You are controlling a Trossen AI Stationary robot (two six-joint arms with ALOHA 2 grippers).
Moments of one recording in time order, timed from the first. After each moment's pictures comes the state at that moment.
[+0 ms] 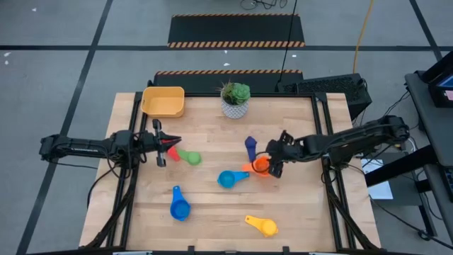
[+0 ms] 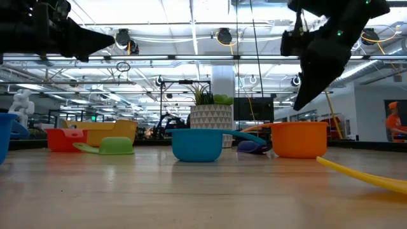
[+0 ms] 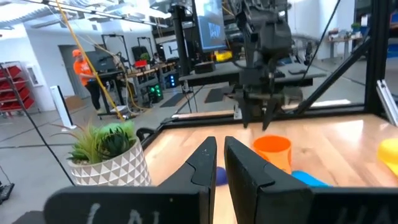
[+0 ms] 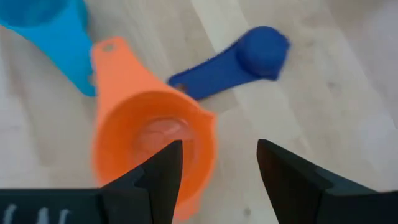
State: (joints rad) left arm 0.01 0.36 0.09 0.37 -0.14 0.17; right arm 0.13 1.26 0.73 -0.57 0.29 0.46
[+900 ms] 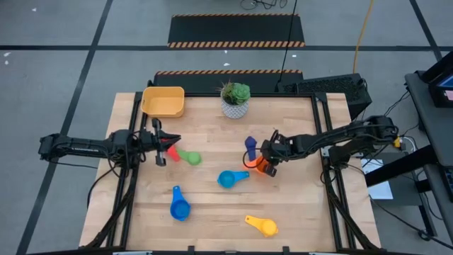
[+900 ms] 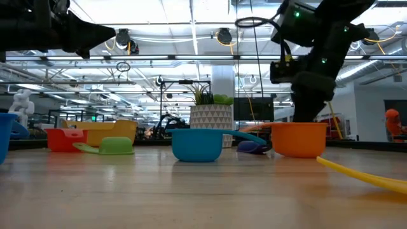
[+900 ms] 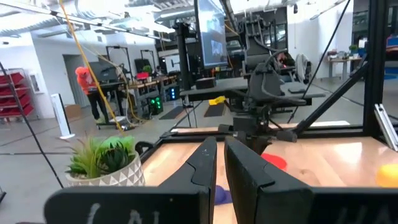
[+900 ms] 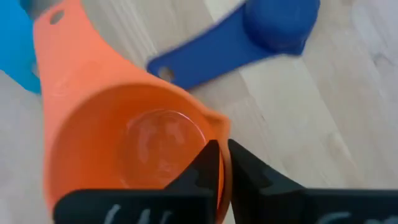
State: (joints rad) left arm 0.01 0.39 0.09 0.47 -0.14 0.16; right arm 0.04 1.41 0.70 -0.45 0.18 0.47
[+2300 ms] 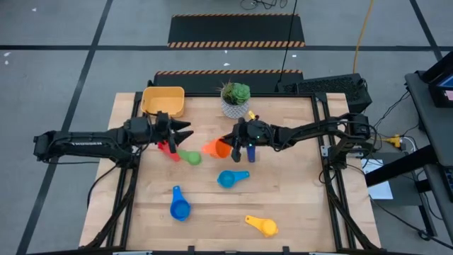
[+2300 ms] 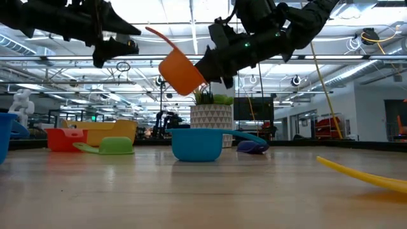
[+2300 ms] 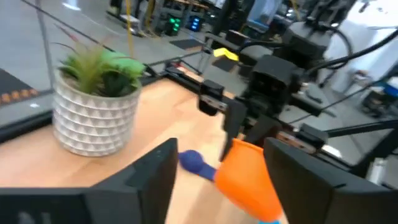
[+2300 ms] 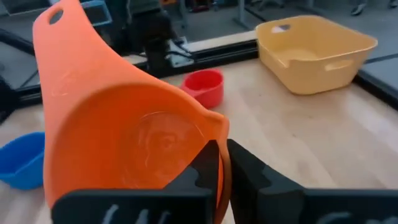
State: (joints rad) left arm 0.16 0.71 0.41 0.19 -0.09 -0.41; right arm -0.12 1.70 0.88 0.51 0.02 0.16
